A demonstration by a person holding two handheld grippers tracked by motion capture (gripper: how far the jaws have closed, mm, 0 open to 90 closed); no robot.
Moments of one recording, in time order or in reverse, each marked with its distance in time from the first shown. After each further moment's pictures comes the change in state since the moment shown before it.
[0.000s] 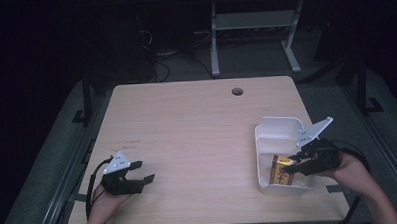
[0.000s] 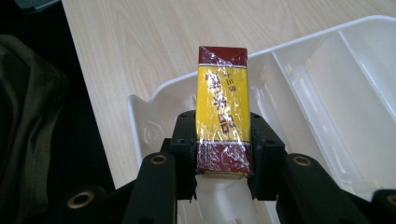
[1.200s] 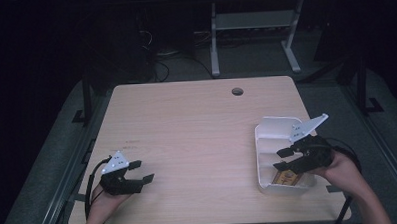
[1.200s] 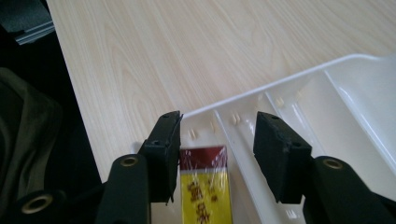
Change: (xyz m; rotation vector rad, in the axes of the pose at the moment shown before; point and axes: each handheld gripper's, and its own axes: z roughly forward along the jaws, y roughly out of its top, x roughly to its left) left arm 0.001 0.001 -0.003 -0.009 0.000 -0.001; right arm 0.009 0.022 0.002 -0.062 -0.045 0.033
